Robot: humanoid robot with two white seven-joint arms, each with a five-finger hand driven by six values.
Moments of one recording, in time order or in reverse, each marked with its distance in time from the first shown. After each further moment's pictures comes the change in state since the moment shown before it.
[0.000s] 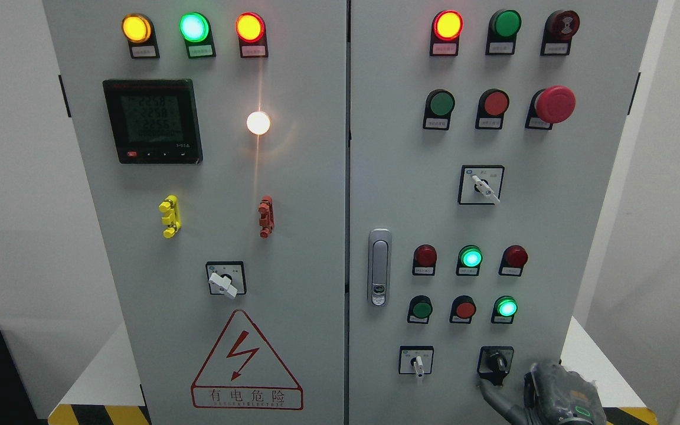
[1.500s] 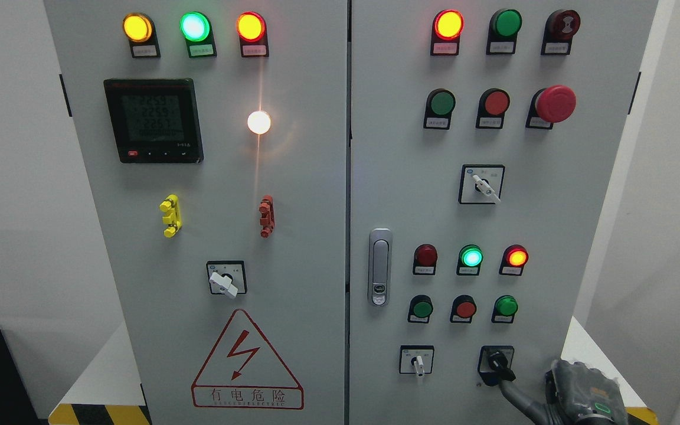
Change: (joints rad) left arm 0.000 0.000 0.000 0.000 0.000 0.000 0.000; right arm -0.018 -0.042 -0.038 0.041 -0.008 0.001 -0.042
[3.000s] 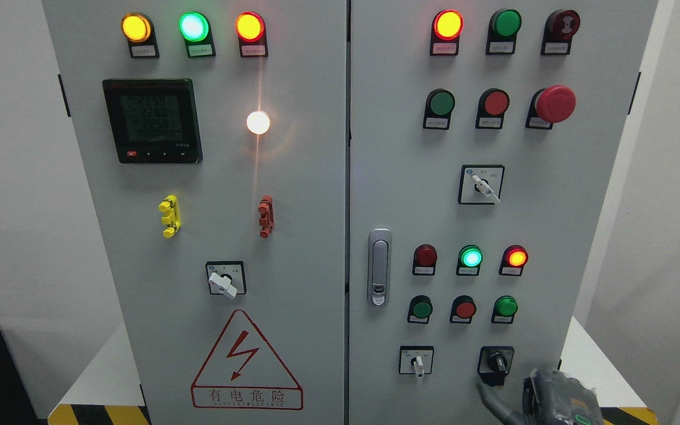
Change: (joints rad) left arm 0.000 0.000 0.000 0.000 0.000 0.000 0.000; right arm 0.084 0.072 0.026 -0.083 -0.043 -0.019 -0.007
